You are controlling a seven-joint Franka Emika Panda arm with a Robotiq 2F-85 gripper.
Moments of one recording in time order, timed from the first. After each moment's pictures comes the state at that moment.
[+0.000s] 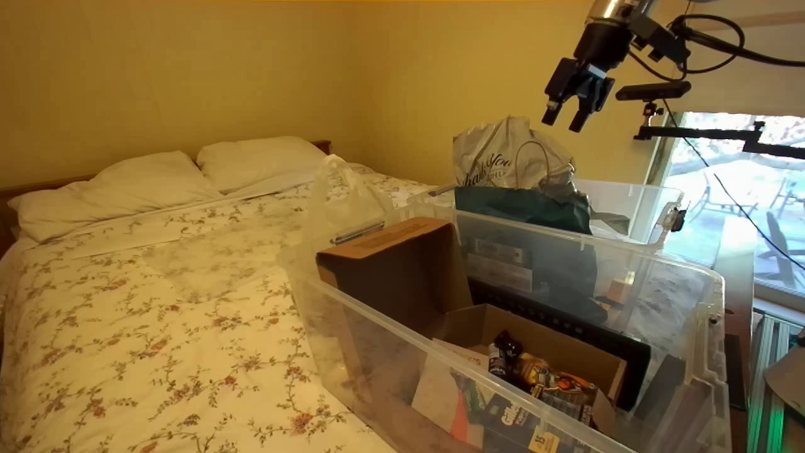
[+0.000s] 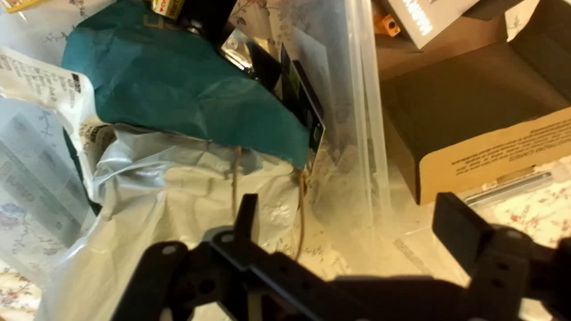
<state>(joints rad) 0.05 -0.49 0.11 -2.32 0.19 2.10 0.28</state>
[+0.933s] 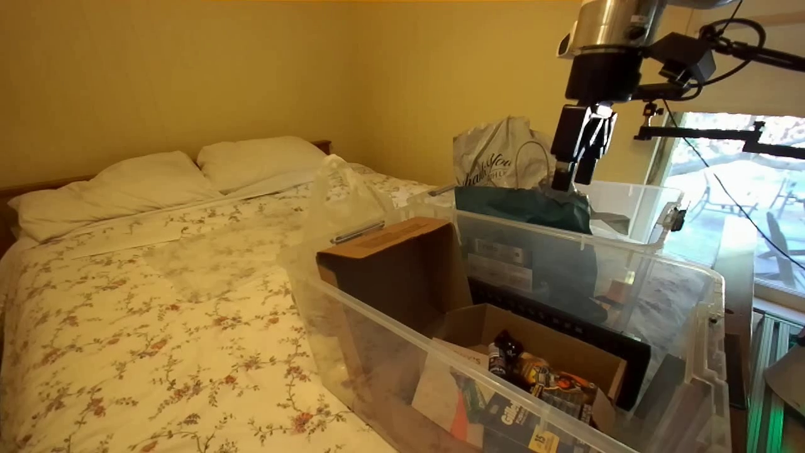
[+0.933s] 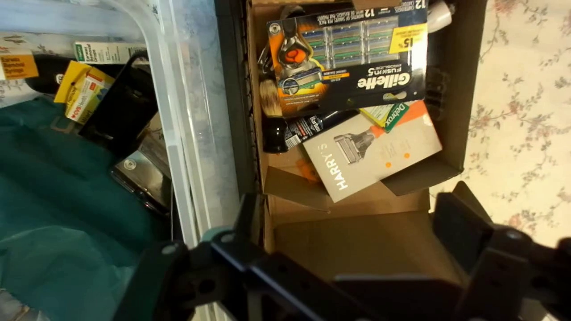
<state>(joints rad) 0.23 -0.41 0.35 -2.30 0.23 1.99 0.43</state>
